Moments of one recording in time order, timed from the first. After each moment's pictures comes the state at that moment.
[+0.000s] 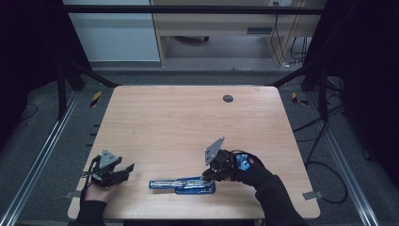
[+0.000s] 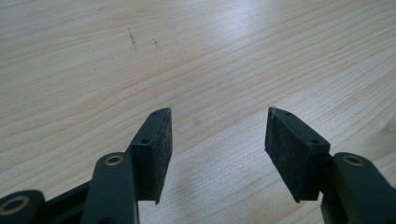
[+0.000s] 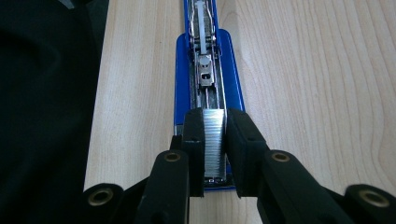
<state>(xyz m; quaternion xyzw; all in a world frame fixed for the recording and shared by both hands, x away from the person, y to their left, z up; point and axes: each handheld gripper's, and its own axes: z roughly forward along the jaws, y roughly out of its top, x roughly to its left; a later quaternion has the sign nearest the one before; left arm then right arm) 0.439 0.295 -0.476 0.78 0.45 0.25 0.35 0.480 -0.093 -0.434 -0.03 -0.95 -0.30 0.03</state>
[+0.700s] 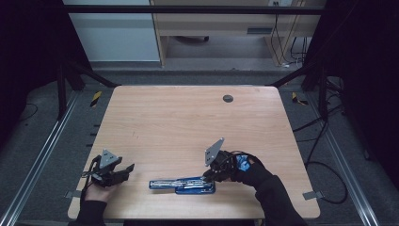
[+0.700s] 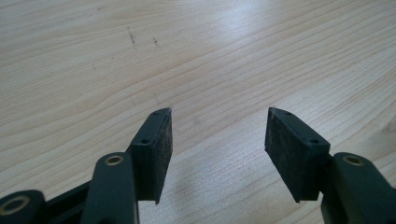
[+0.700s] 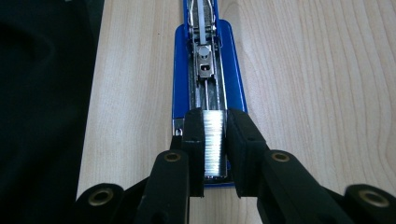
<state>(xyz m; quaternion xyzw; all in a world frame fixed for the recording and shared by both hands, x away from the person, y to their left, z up) 0.439 0.295 -0.476 0.78 0.45 0.25 0.35 0.481 -0.095 -0.441 -0.02 -0.96 -0.29 0.03</state>
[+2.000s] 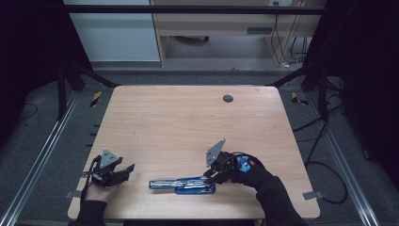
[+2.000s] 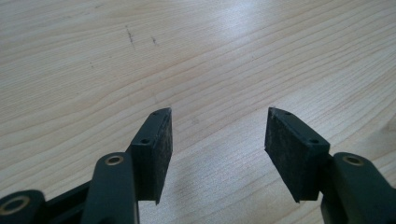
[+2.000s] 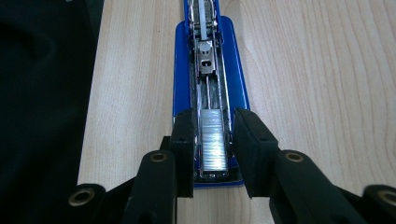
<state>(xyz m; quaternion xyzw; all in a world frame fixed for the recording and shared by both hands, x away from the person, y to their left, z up) 0.440 0.294 -0.477 0.79 0.45 0.24 0.34 0.480 -0.097 -0.445 -0.03 -0.95 -0.30 0.04</state>
